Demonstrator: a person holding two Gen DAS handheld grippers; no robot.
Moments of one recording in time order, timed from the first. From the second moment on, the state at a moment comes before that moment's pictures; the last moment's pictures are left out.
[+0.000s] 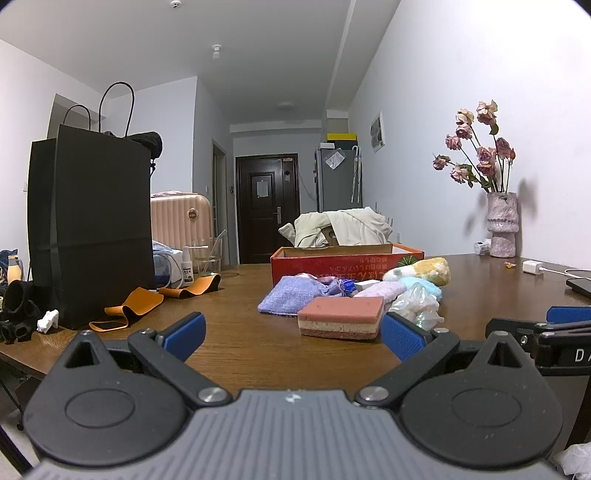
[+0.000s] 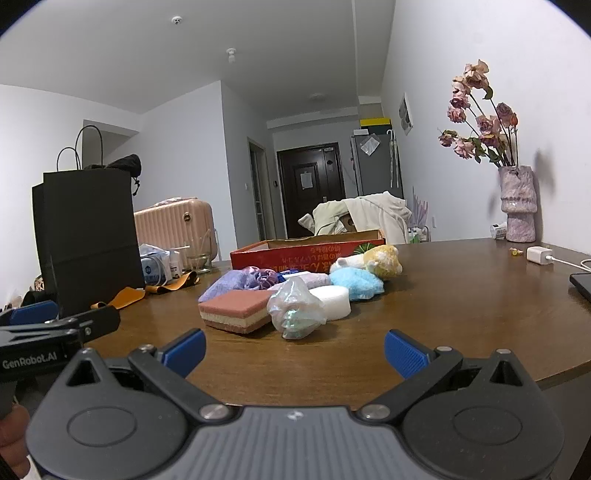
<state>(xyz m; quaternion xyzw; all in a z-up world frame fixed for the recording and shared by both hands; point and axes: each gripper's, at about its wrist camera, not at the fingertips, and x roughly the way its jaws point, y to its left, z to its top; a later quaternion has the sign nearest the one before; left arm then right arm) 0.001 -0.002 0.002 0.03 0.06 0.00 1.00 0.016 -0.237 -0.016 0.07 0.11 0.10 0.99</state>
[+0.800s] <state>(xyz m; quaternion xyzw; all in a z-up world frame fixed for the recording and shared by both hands) 0.007 -0.003 -0.001 0.03 0.07 0.00 1.00 0.023 -0.237 -0.020 0.07 0.12 0.10 0.98</state>
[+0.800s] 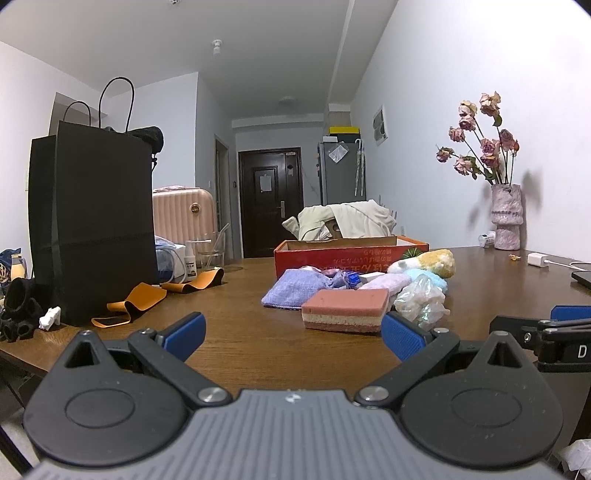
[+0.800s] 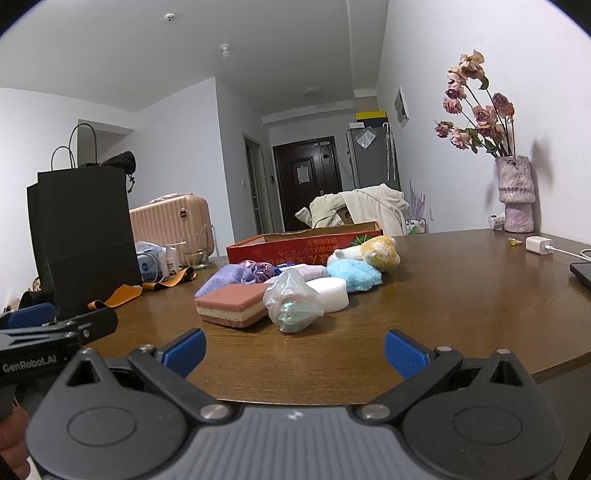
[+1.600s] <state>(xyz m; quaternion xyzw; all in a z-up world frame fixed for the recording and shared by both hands) 0.059 0.004 0.001 0.03 0.12 0.01 0.99 0.059 -0.232 -0.015 0.07 0.13 0.10 0.98</state>
